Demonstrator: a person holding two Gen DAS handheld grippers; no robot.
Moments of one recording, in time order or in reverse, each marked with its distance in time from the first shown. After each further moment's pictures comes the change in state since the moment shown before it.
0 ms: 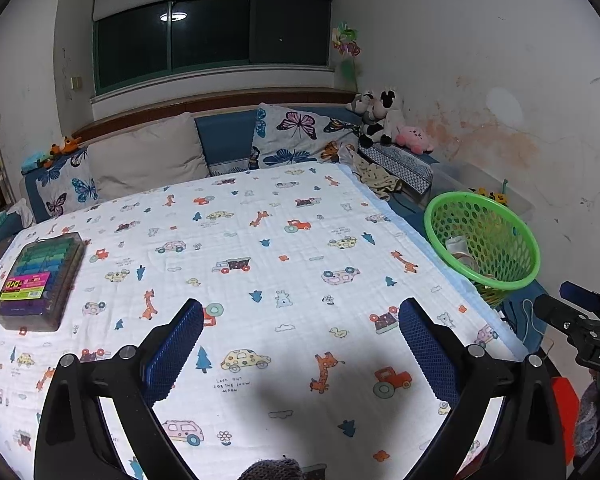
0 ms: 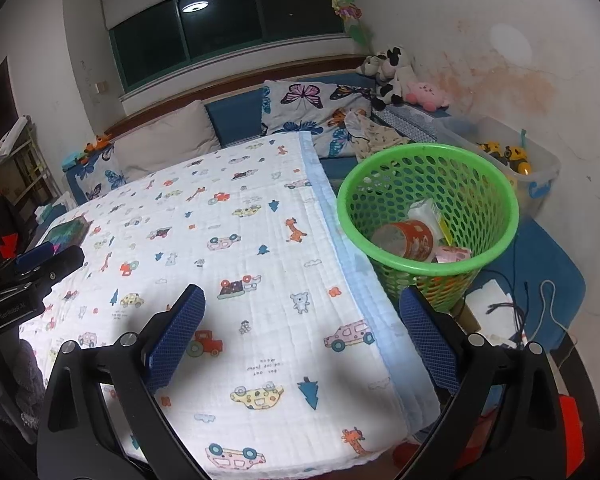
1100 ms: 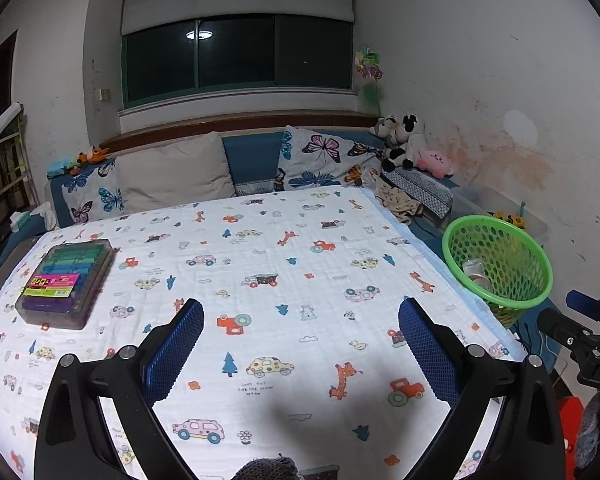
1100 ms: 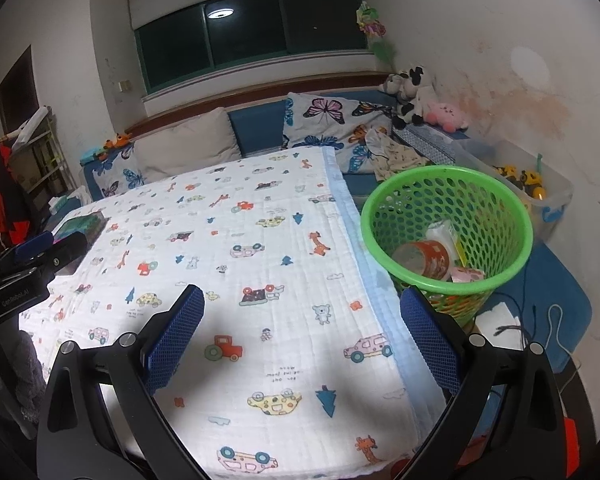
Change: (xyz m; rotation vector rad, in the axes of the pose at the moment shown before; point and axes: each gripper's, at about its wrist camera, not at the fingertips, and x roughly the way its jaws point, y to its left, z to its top) left arm -0.023 0.011 -0.004 -0.037 -0.089 0.084; right arm -0.007 0.014 -0.002 -0.068 -0.056 0.051
